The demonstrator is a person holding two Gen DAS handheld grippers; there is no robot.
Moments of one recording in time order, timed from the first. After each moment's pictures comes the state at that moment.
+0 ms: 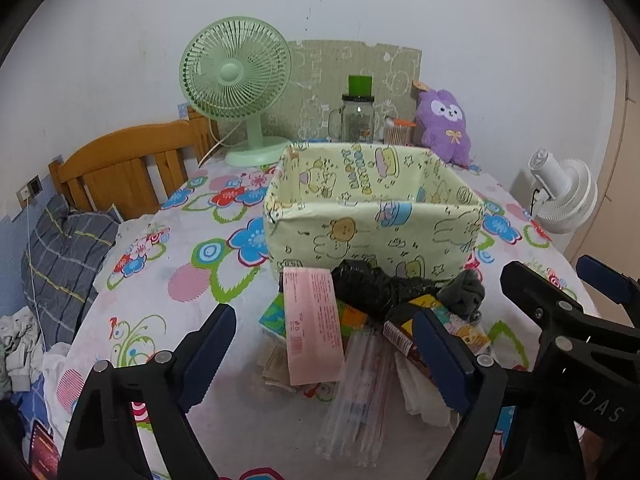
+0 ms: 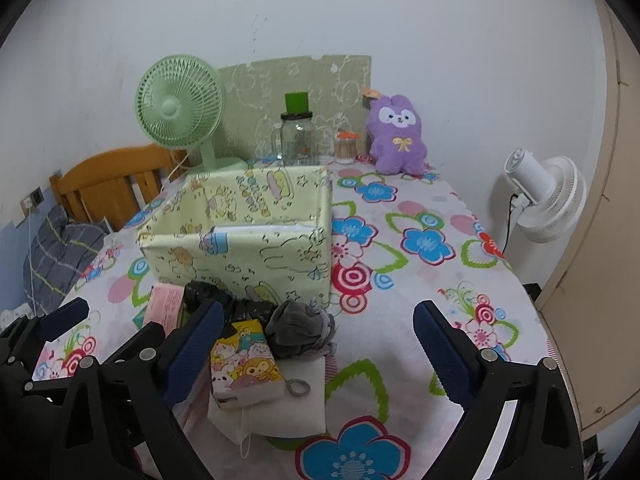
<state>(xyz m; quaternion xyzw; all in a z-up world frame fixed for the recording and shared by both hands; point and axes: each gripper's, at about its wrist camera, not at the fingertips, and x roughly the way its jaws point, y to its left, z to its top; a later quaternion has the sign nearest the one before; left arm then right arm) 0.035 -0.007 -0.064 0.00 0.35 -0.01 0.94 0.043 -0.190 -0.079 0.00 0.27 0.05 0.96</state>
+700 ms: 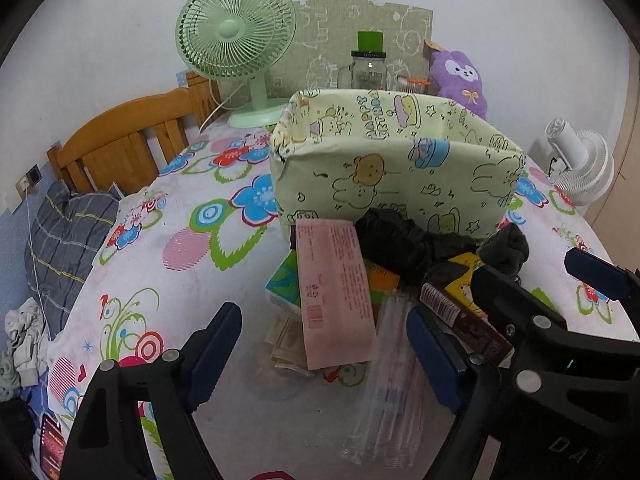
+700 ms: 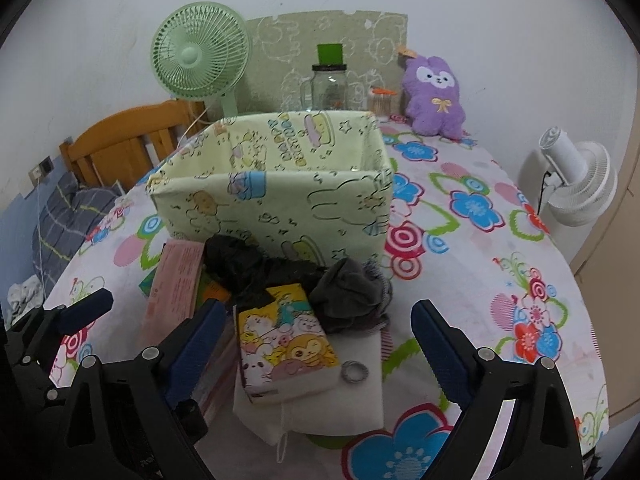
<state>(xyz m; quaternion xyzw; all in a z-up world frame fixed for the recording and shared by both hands) 0.050 0.000 -0.101 0.02 0.40 0.01 0.92 0.065 -0.155 -0.113 -0.01 0.33 0.08 0.94</state>
